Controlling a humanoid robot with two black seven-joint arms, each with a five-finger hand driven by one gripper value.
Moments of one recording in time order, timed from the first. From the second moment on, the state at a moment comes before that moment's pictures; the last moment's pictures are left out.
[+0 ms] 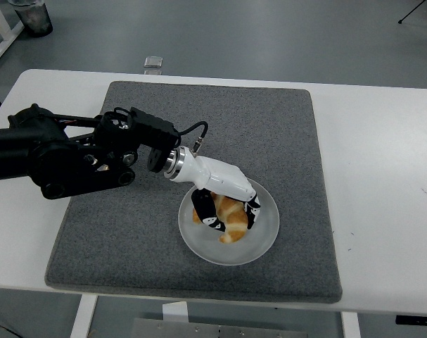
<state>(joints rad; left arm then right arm) -1.25 0.40 0.05 -1.29 1.51 -0.26 -0.40 0.02 0.00 -0.10 0.14 0.06 0.03 -0.02</state>
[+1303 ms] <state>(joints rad) -1.25 0.42 -0.05 -1.29 1.16 -0.19 -0.37 0.02 0.00 -0.10 0.14 0.06 0.03 -0.02</state>
